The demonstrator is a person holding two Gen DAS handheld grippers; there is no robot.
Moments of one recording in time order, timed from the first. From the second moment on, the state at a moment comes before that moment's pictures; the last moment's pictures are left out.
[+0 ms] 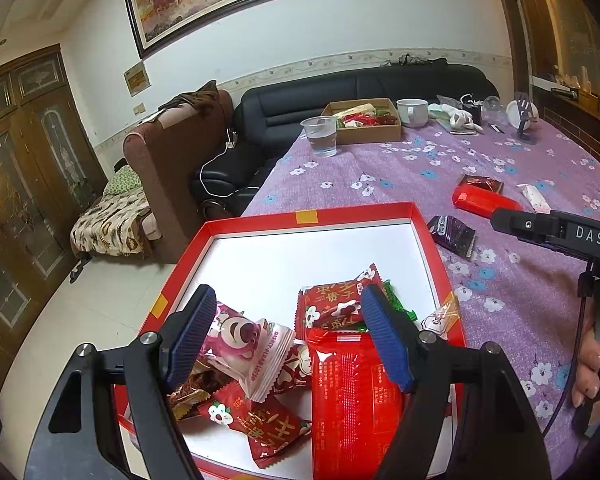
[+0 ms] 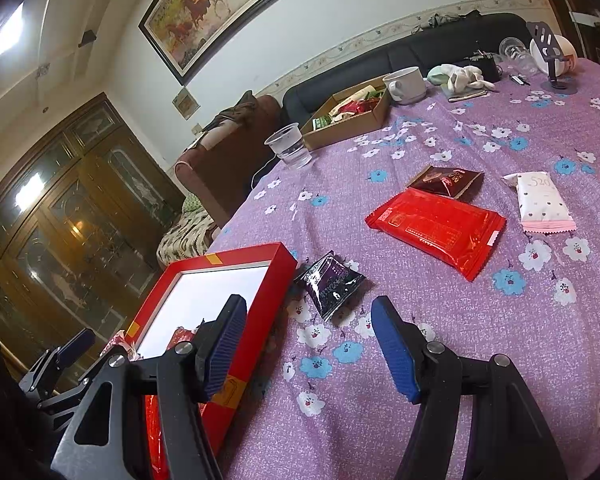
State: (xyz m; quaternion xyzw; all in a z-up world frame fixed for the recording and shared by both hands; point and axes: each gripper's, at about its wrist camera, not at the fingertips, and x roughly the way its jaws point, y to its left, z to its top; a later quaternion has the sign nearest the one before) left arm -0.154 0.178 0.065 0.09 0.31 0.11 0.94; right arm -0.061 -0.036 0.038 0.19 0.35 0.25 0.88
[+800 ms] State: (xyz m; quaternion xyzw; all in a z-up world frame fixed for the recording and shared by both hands) left arm -0.147 0.206 0.047 0.07 0.33 0.09 0.94; right arm 0.031 -0.058 0.034 -0.04 0.43 0.16 0.89
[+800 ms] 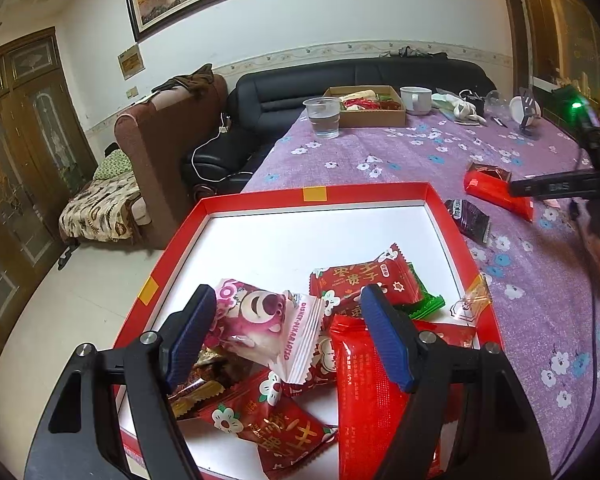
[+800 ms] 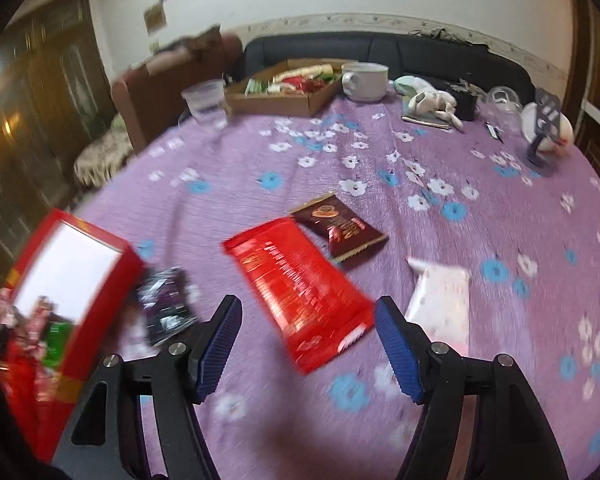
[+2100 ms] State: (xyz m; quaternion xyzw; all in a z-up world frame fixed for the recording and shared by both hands) left arm -0.003 0.070 0.013 -0.13 0.49 0.08 0.86; right arm 0.055 -0.140 0.012 0.03 0.43 0.11 0.89
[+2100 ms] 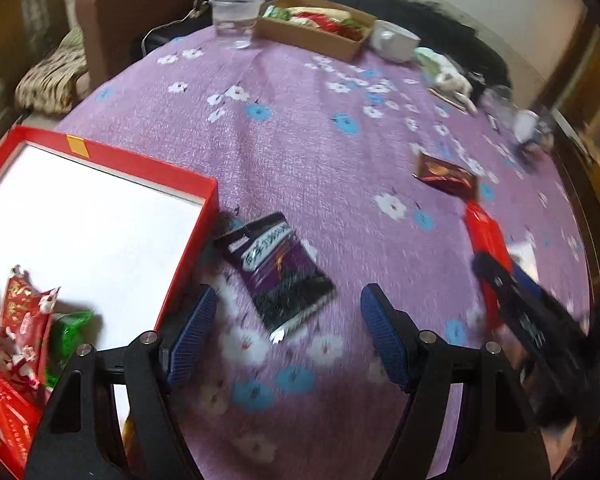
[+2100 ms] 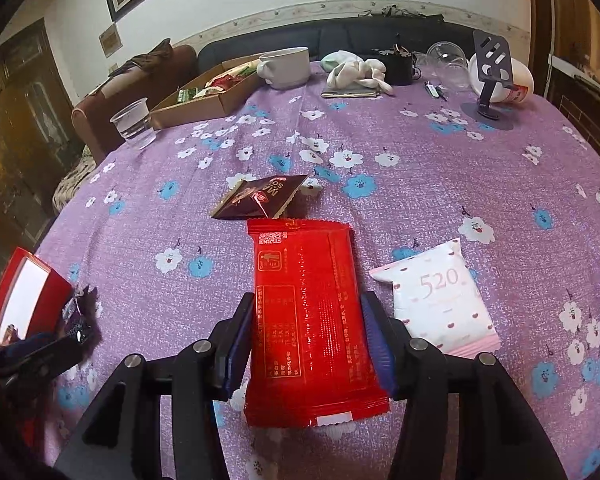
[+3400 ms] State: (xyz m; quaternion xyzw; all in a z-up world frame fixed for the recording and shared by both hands) left arm 0.013 -0.011 0.010 0.04 0.46 -0.07 0.88; right arm 0.061 -0.150 0.013 0.08 0.44 0.12 0.89
